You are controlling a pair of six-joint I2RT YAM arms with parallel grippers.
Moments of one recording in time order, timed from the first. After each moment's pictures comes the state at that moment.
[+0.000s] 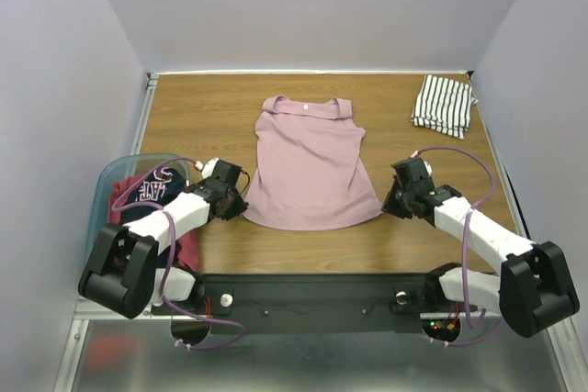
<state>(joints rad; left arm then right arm) -0.42 1.27 0.57 -0.36 -0.17 -0.88 0.37 1.14 0.58 -0.44 0.12 0.75</state>
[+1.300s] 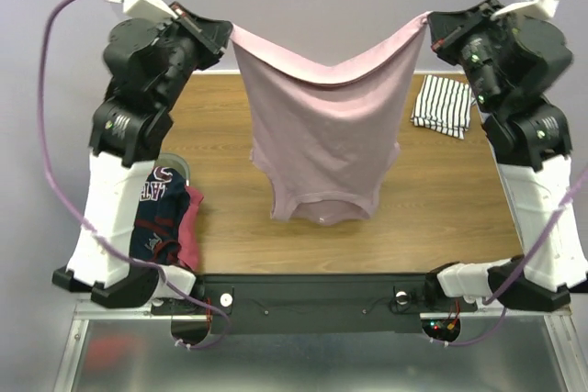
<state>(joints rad) -0.41 1.31 2.02 -0.60 -0.10 -0.67 0.37 1.29 2.01 -0.54 0.28 0.59</state>
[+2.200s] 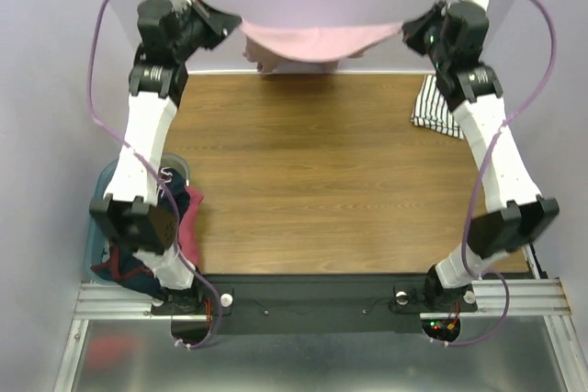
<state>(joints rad) -0.12 1.72 2.02 -0.25 0.35 -0.78 0.19 1.69 2.01 -0.38 0.16 0.60</state>
